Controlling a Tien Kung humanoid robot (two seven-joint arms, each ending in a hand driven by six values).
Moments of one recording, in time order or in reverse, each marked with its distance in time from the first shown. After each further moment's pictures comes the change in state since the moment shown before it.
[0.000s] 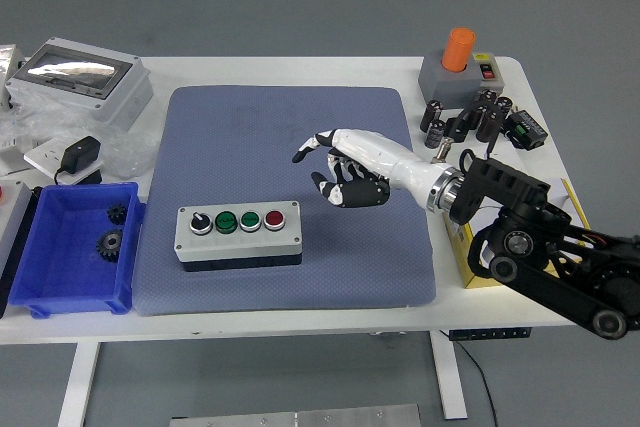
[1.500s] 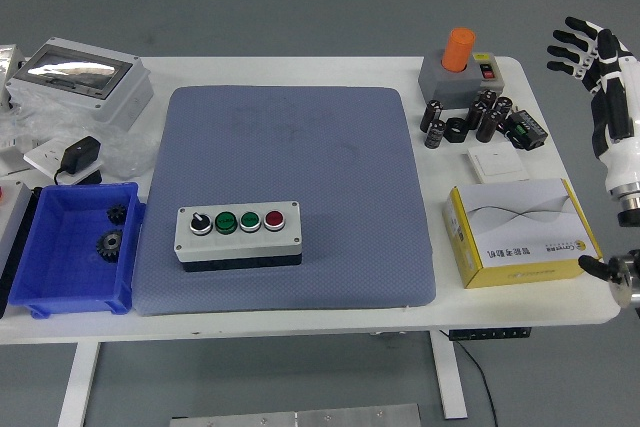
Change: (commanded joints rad) left arm -0.003 0.028 -0.044 0.010 0.086 -0.025 0.003; right arm -0.513 0.053 0.723 -0.036 0.411 -0.211 0.423
